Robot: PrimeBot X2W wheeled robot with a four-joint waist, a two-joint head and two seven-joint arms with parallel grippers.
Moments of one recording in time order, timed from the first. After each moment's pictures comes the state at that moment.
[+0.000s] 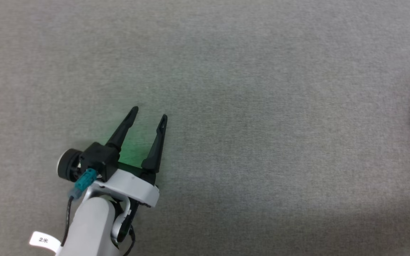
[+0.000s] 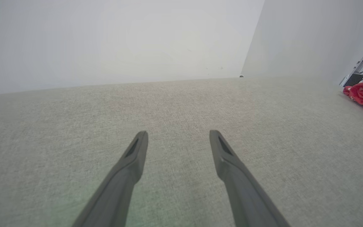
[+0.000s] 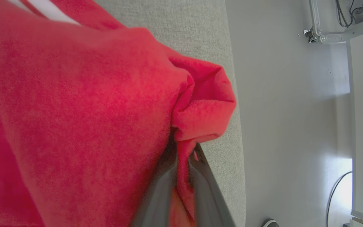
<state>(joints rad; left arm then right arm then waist) -0.38 0.20 -0.23 0.25 -0.24 -0.13 -0.26 -0.77 -0.71 0.05 0.80 0.34 0.13 0.63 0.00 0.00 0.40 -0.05</state>
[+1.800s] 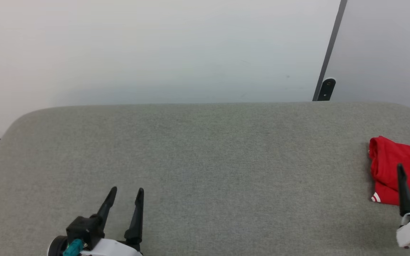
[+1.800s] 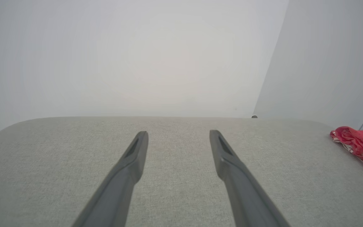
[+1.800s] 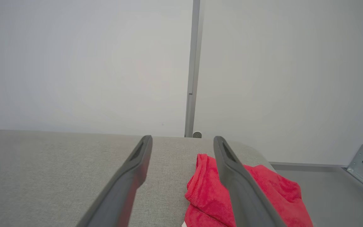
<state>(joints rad) -0.04 0.12 -0.06 0.24 -0.22 -0.13 -0.26 -0.13 -0.34 -0.06 0.32 0.29 0.13 -0.26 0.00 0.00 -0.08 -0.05</state>
